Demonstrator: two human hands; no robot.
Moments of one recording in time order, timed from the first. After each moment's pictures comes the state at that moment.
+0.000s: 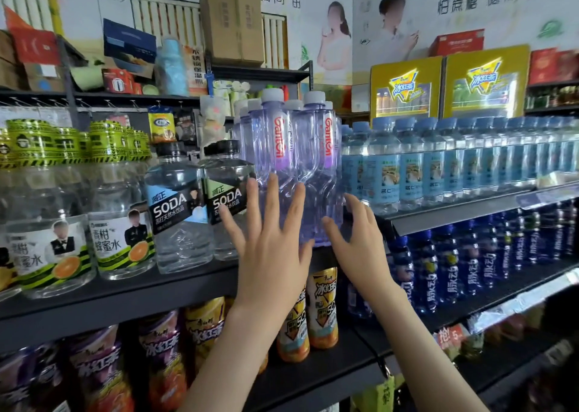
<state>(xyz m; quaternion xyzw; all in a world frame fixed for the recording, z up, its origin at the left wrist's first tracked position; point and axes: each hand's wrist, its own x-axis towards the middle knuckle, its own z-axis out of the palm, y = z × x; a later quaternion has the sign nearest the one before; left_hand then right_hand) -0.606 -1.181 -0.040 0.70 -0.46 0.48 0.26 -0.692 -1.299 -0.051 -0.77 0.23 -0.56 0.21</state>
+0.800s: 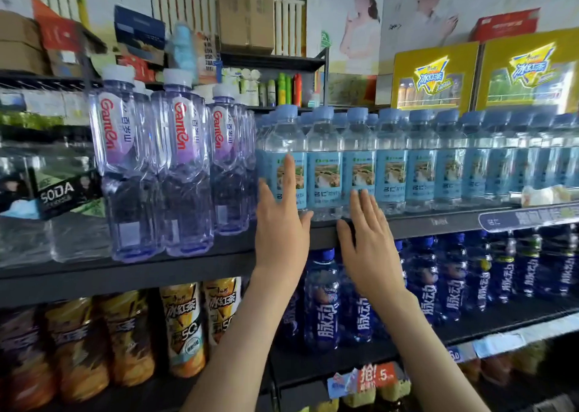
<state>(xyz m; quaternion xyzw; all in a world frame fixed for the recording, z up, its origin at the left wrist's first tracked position) -0.725 -1.390 -0.032 0.75 -0.42 0.27 0.43 -0.811 -1.494 -0.070 -0.85 0.22 -0.47 0.04</state>
